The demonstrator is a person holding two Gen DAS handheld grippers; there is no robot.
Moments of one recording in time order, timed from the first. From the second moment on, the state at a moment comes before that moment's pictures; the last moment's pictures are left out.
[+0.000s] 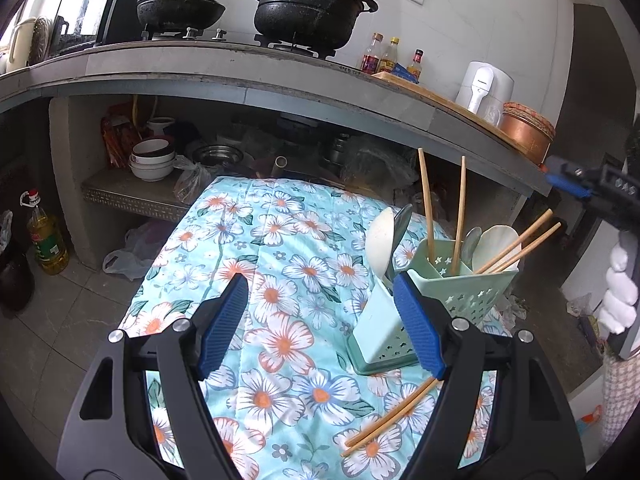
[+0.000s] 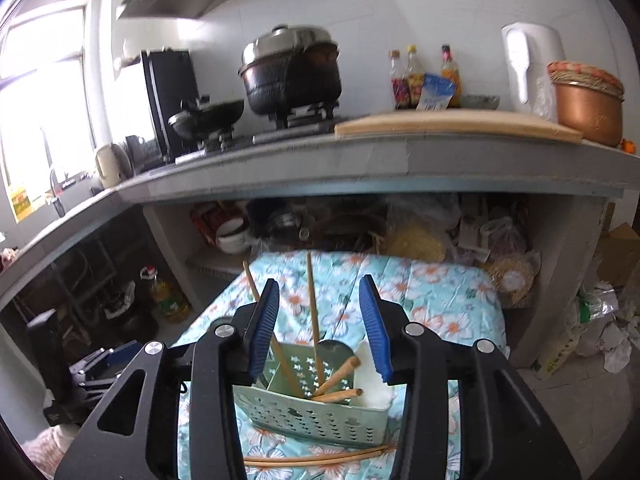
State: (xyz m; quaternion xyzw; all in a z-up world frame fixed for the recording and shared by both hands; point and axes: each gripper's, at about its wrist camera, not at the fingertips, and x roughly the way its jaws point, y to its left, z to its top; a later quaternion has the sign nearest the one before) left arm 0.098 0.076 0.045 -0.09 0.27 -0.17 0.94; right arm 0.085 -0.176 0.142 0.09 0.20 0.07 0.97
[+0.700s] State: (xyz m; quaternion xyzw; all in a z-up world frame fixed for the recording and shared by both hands) left arm 0.059 -0.028 -0.005 0.11 0.33 -0.34 0.87; right arm 0.017 -0.256 -0.003 0.31 0.34 0.02 0.89
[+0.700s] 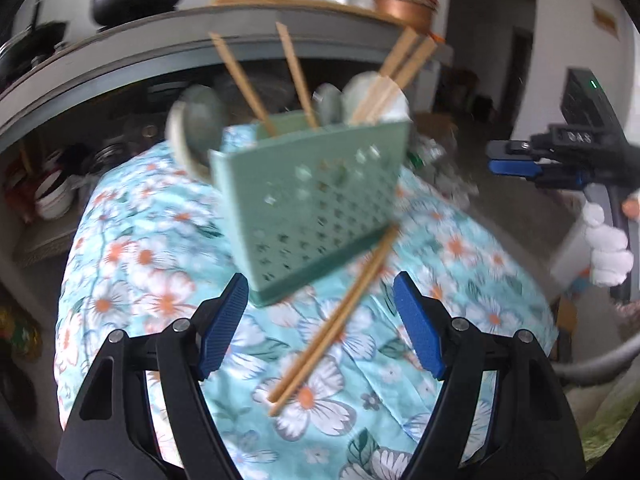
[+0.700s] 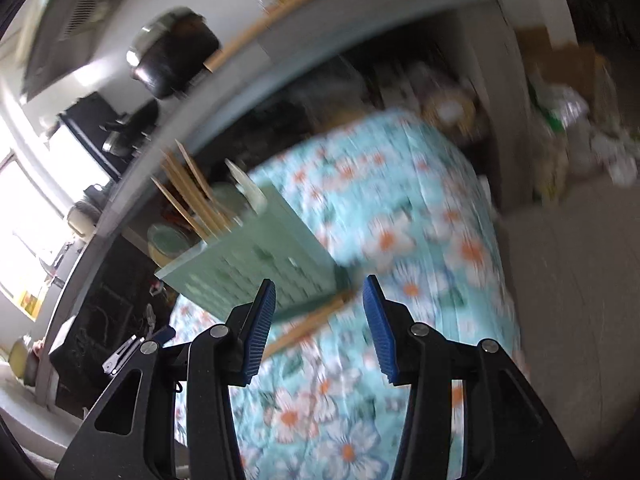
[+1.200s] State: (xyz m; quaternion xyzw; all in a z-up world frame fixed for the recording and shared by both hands) left arm 0.057 -0.105 -0.084 0.38 0.31 -0.32 0.81; right arm 0.021 -0.263 -0.047 0.37 0.38 0.01 0.85
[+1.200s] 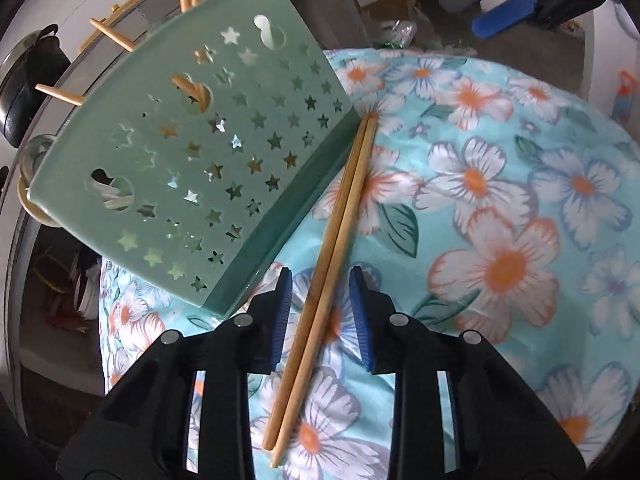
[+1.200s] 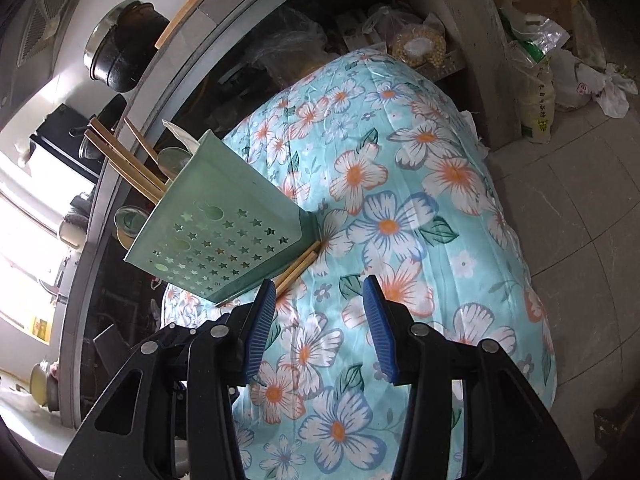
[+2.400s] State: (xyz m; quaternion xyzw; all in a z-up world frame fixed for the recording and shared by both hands) left arm 0.089 -0.068 -0.089 -0.01 0.54 -0.48 0.69; right arm 0.023 -0.261 -0.074 0.42 0.41 0.03 0.81
